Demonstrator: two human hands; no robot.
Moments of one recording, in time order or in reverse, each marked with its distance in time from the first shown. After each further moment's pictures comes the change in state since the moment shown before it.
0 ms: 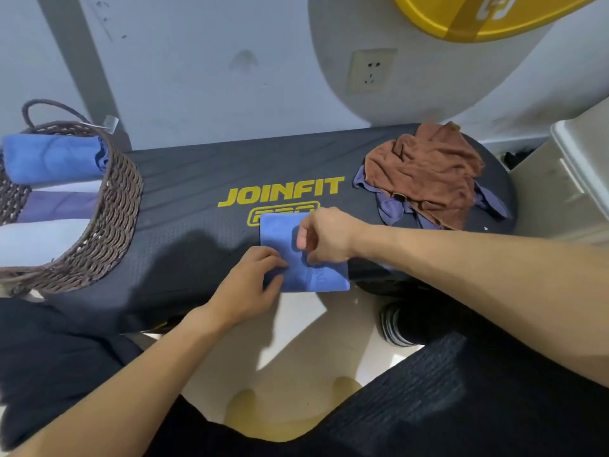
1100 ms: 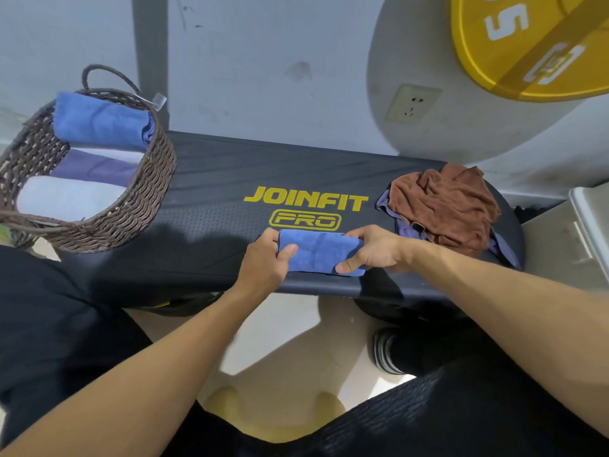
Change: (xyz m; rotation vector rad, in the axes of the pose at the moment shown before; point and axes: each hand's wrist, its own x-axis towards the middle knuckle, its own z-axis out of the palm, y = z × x) left_hand 0.022 0.011 0.001 -0.345 0.266 -0.543; right_hand 0.012 0.046 -0.006 0.501 -0.163 0.237
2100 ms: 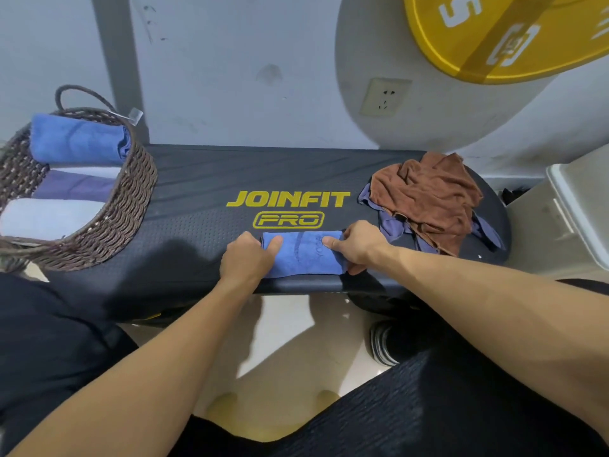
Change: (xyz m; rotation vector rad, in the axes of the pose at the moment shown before) left_hand 0.019 0.013 0.004 0.308 0.027 -0.311; right_hand 0.008 0.013 0.011 -0.166 0.377 0.133
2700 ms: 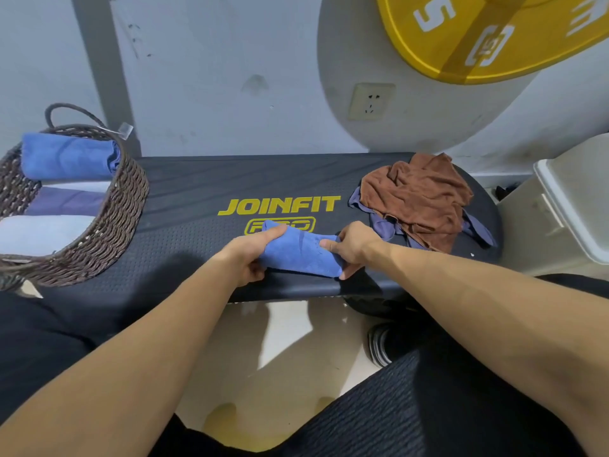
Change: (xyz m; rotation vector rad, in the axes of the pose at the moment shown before) left_hand 0.003 0.037 -0.019 -0.670 -0.499 -0.430; right_hand 0.007 0.007 -0.010 0.021 -0.079 0.039
